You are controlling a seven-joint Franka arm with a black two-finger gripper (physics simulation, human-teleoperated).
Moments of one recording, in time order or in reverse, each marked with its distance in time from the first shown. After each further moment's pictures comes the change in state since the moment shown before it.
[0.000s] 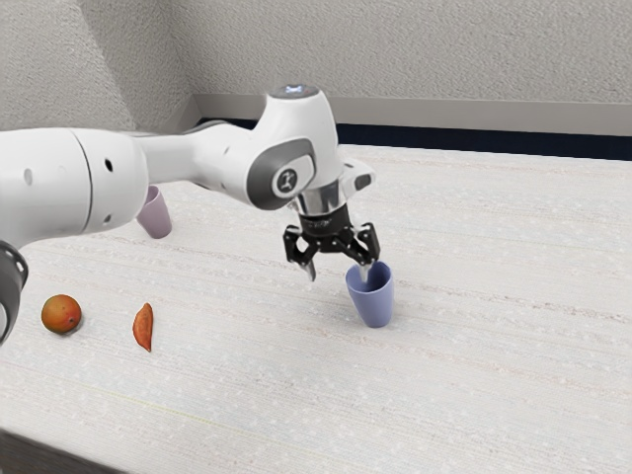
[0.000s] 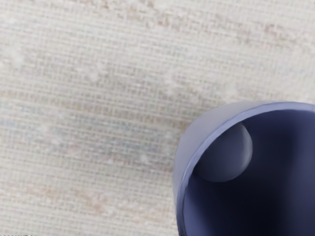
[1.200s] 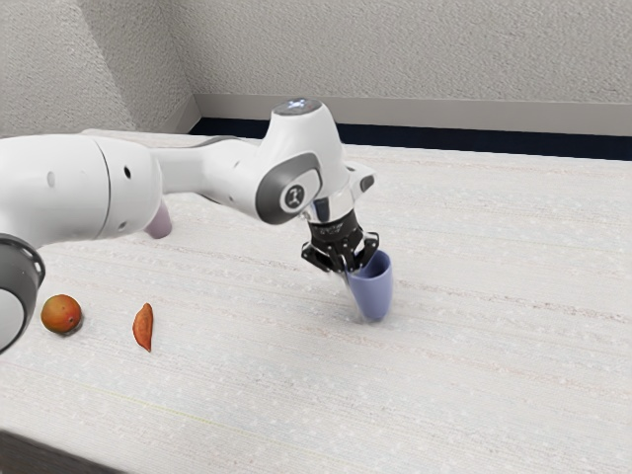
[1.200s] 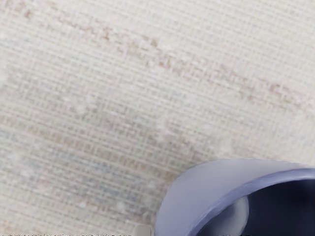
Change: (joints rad) arm 0.012 0.039 -0.010 -0.017 0.007 0.136 -0.151
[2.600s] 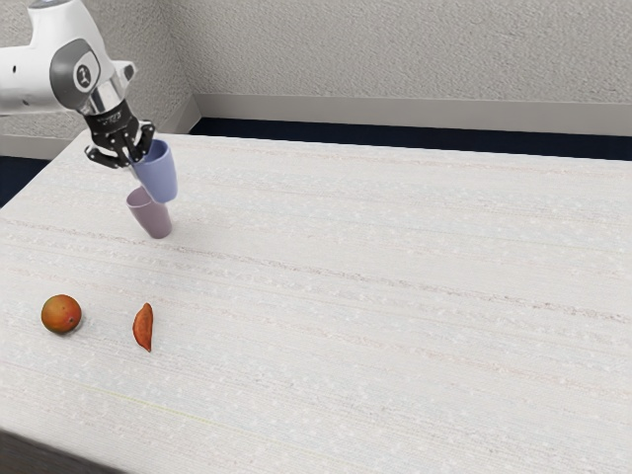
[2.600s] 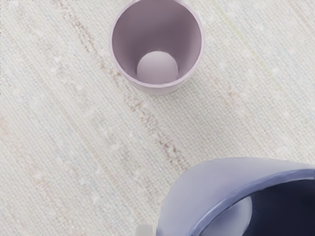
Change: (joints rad) arm 0.540 -0.086 0.135 0.240 0.124 -0.268 0.020
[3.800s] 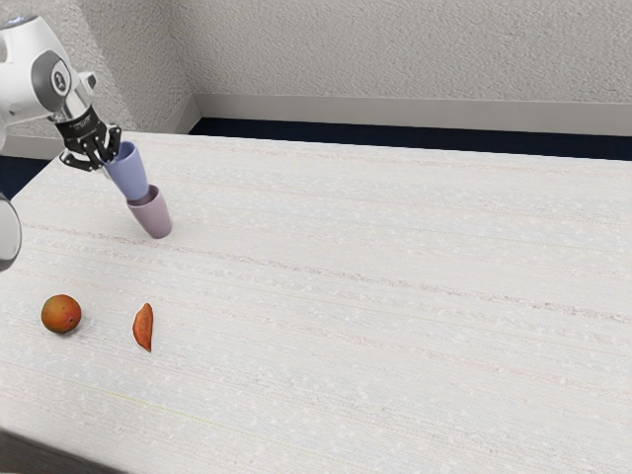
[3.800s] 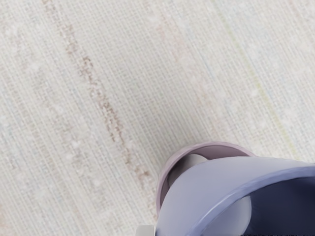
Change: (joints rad) arm 0.200 0.272 0.000 0.272 -0.123 -0.005 0.063
